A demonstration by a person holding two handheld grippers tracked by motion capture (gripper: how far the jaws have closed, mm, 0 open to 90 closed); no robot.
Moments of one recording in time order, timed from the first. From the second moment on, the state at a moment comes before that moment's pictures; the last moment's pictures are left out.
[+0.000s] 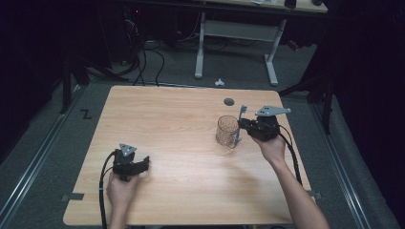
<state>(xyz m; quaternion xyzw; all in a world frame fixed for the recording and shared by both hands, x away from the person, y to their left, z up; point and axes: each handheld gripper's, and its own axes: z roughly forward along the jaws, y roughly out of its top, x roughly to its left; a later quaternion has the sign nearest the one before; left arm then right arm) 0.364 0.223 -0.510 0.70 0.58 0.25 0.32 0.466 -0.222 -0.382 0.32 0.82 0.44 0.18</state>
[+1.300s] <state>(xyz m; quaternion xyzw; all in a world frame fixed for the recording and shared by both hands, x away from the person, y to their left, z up) 0.364 0.222 -0.510 0.70 0.58 0.25 0.32 0.464 -0.222 -0.400 0.33 0.82 0.42 0.18</state>
